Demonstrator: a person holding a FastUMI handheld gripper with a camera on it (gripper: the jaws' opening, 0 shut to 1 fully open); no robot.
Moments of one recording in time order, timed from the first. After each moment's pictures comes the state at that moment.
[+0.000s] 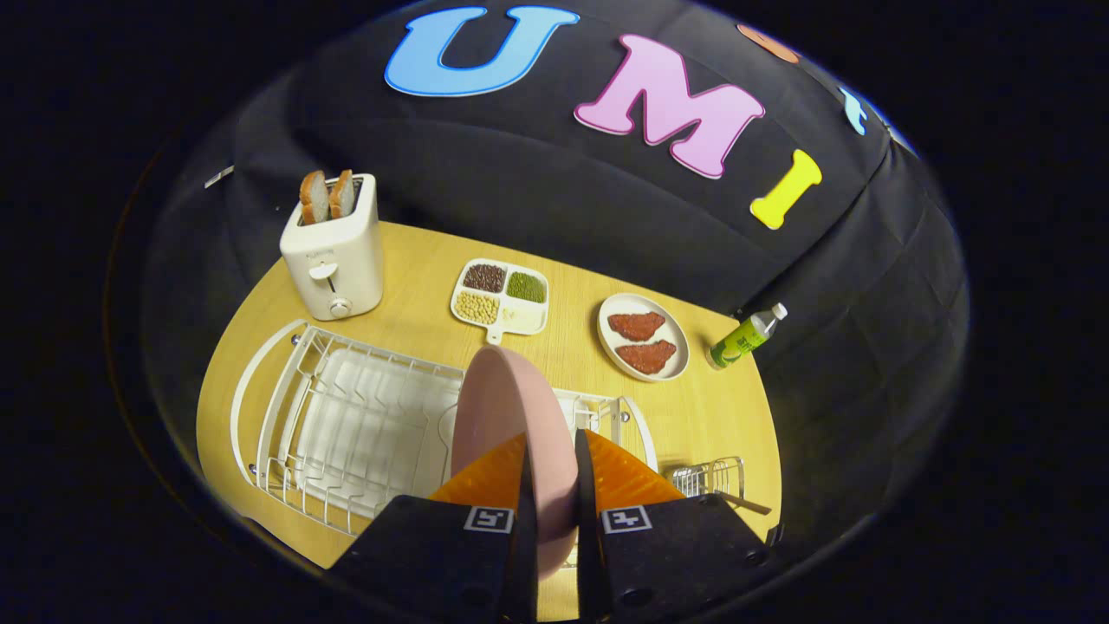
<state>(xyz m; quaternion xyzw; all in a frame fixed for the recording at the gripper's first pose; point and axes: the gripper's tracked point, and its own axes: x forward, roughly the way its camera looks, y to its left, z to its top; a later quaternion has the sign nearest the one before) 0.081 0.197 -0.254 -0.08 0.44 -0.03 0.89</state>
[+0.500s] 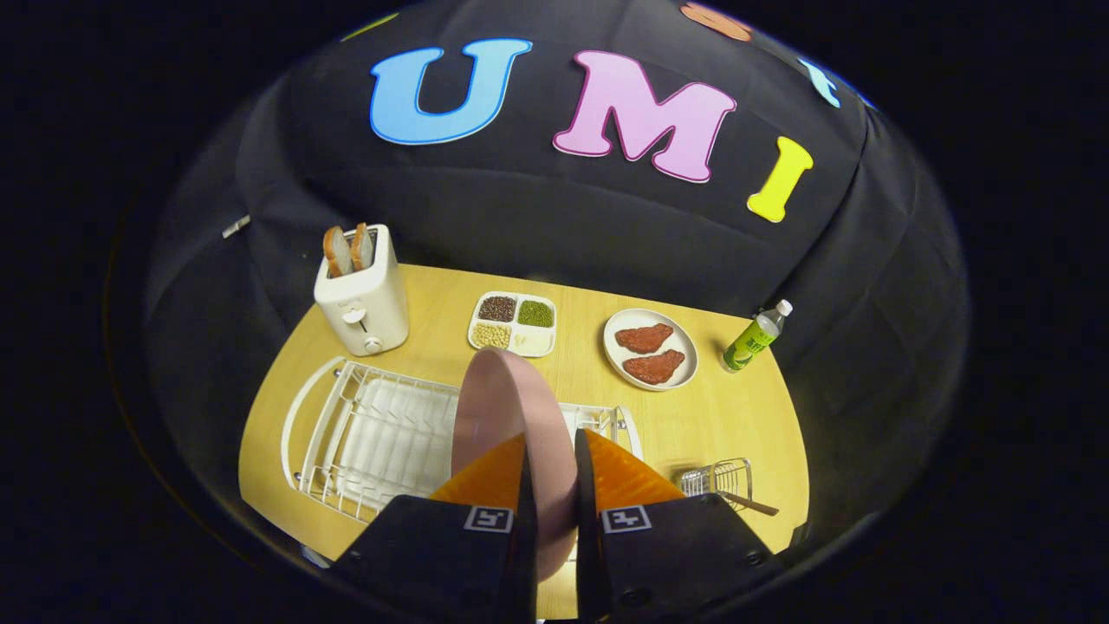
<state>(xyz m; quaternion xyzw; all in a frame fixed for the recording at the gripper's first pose) 0.063 0.168 -0.212 0.02 0.41 0.02 0.91</state>
